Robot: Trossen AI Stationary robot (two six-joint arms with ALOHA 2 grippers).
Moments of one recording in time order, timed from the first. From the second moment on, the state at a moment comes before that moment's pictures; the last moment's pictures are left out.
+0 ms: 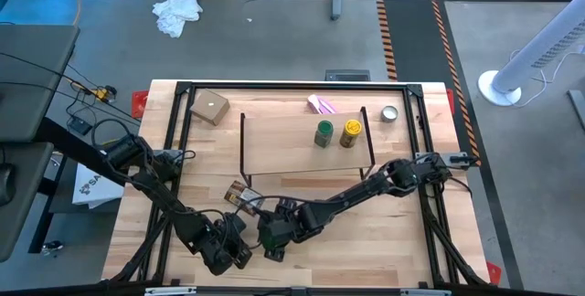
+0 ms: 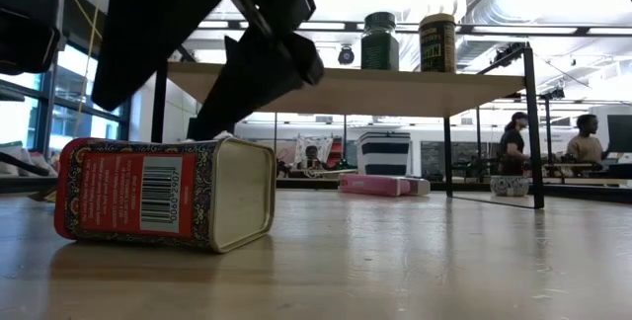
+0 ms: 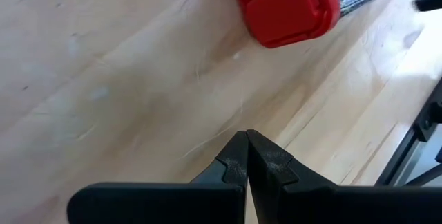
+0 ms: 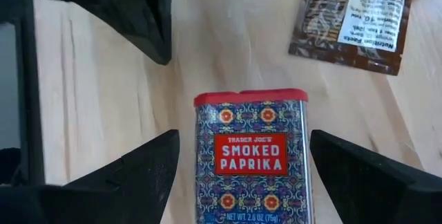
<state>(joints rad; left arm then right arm) -0.85 1.76 0.91 -0.27 -0.37 -1.68 0.41 2.40 2.08 -0.73 0.21 0.60</state>
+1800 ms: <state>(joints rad) -0.85 1.76 0.91 -0.26 -0.35 -1.70 0.44 2.48 2.08 -0.82 0.19 0.62</state>
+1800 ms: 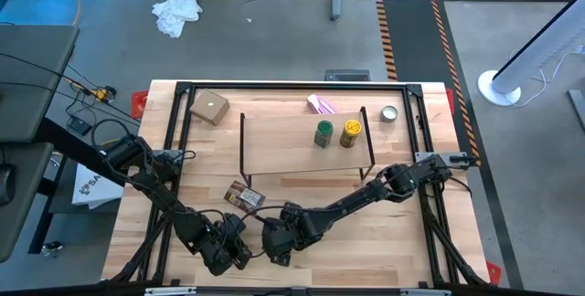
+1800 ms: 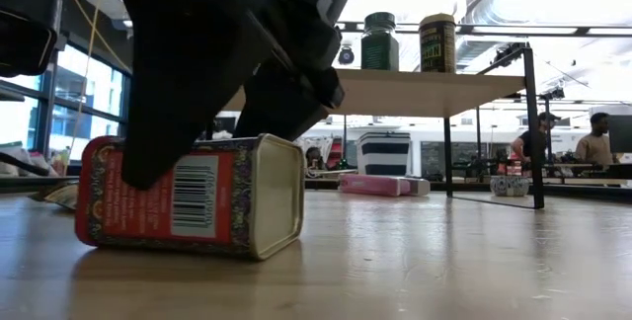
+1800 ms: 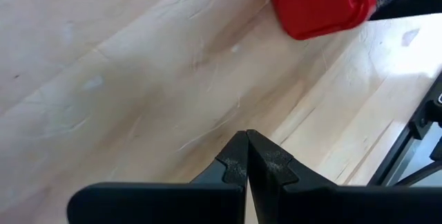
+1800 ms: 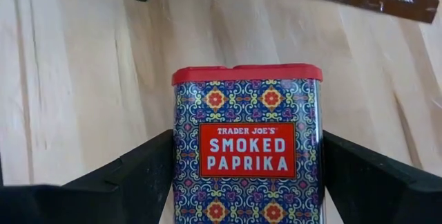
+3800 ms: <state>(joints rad) -0.68 0.86 0.91 0.20 -0.88 -0.84 0.32 1.95 2.08 -0.50 0.59 0.22</state>
